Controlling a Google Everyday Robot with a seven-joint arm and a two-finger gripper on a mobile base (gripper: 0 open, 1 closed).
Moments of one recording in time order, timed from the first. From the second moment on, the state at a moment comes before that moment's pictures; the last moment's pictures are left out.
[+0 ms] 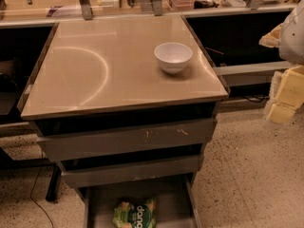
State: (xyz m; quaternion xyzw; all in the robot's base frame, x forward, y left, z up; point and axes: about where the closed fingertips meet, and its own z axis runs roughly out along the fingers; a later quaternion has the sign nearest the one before) arm 0.438 -0.217 0.976 -0.60 0.78 -0.03 0.16
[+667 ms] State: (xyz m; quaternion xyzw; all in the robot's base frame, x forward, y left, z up) arm 0.419 -0.204 0.953 -0.60 0.79 -0.01 0.15
